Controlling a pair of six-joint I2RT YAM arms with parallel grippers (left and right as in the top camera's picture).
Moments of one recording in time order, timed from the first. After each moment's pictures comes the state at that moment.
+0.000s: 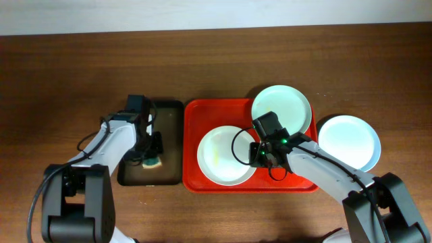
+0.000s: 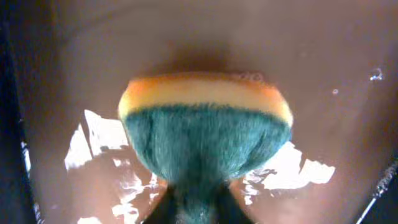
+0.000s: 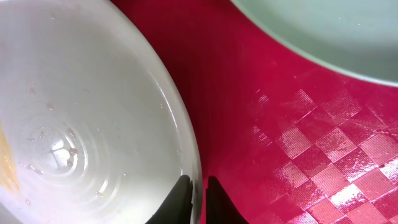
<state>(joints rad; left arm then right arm) -0.09 1.76 1.01 -0.77 0.00 -0.23 0.46 1.61 0.82 -0.50 -0.07 0.54</state>
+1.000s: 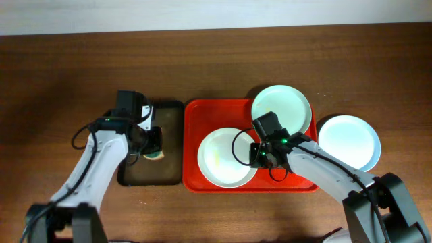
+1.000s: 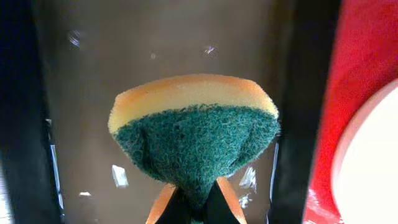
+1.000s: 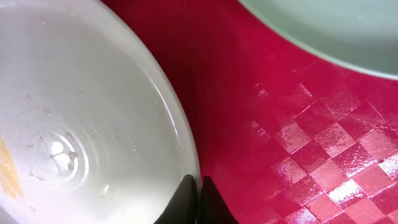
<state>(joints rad) -0.09 1.56 1.02 -0.80 0.10 -0.13 0.46 1.61 0.82 -0.52 -0.07 0.53</state>
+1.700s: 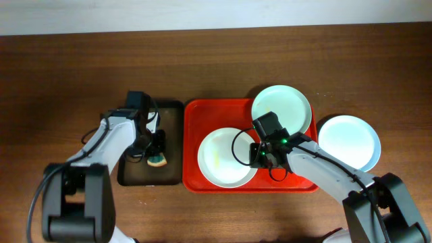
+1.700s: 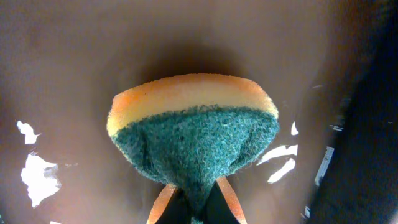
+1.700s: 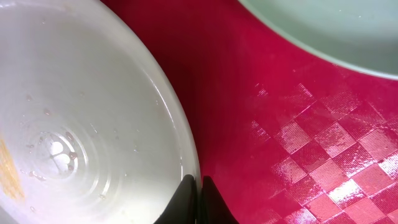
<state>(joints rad) -0.09 1.76 1.06 -0.81 0.11 -0.13 0.46 1.61 0.82 -0.52 -0.07 0.53</state>
